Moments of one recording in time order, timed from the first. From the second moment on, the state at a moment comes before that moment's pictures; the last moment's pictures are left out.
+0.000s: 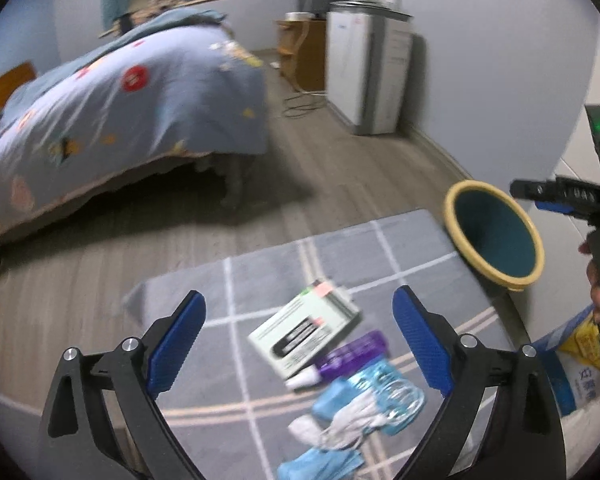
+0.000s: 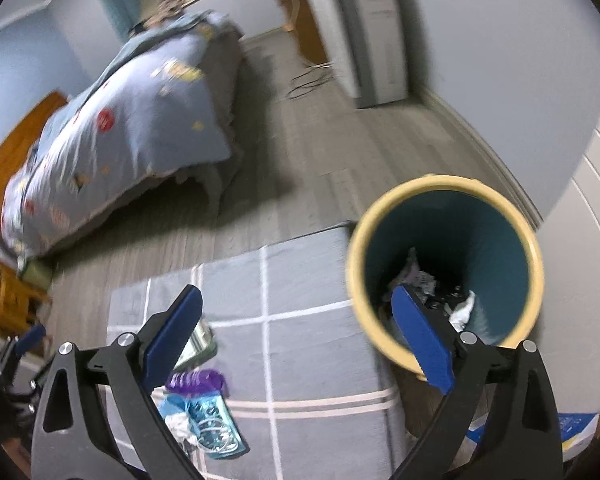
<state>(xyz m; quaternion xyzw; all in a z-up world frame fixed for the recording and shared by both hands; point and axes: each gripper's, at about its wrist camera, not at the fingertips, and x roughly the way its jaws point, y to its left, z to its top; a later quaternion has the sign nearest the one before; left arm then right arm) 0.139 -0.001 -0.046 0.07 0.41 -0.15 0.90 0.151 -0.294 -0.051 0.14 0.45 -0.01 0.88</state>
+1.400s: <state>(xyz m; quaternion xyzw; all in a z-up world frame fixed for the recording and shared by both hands) 0.167 0.070 -0.107 0.05 0.47 -0.11 0.87 0.173 -0.151 -0.179 0.12 0.62 0.07 0.78</state>
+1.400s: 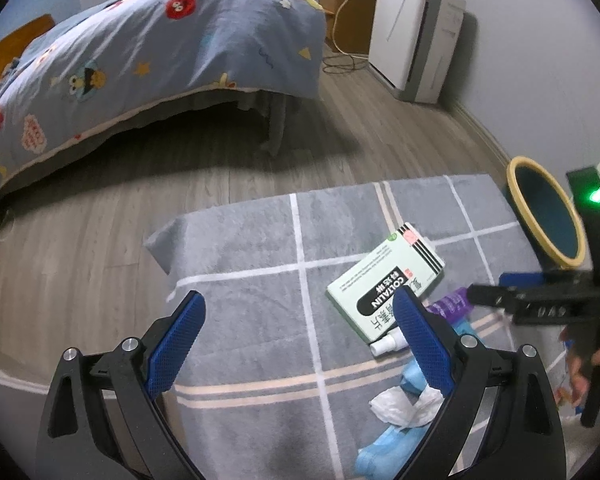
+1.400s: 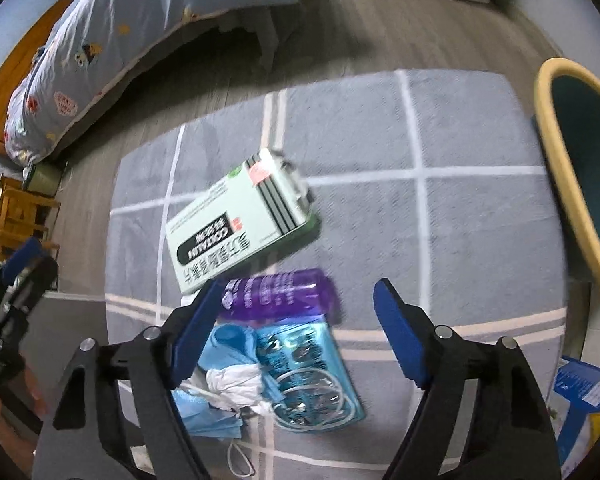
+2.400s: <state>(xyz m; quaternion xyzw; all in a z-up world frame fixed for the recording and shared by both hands) 0.182 0.114 -0.119 -0.03 0.51 -0.08 0.86 0.166 -0.077 -0.225 -0.16 0.63 0.19 0.73</state>
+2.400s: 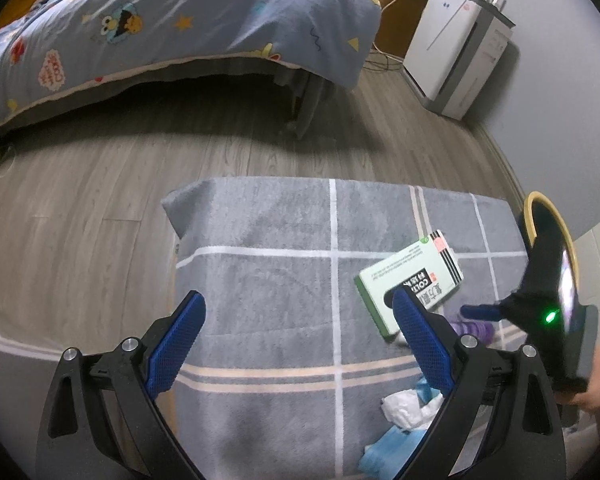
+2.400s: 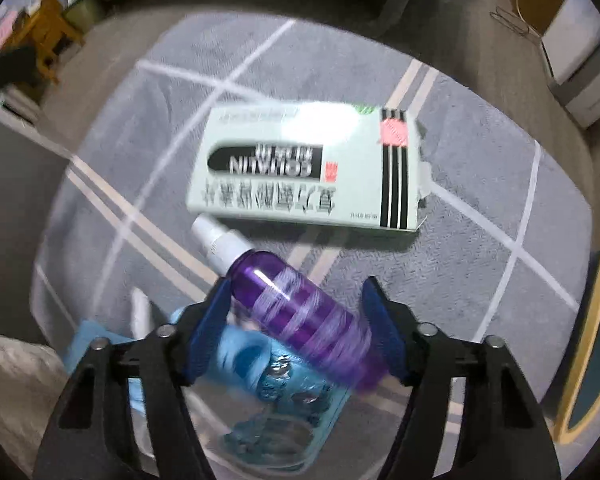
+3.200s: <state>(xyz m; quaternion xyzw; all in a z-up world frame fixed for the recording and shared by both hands) 0.213 0.020 -0.158 0.07 0.52 -0.13 0.84 0.182 -0.223 -0.141 0.06 0.58 0.14 0.80</state>
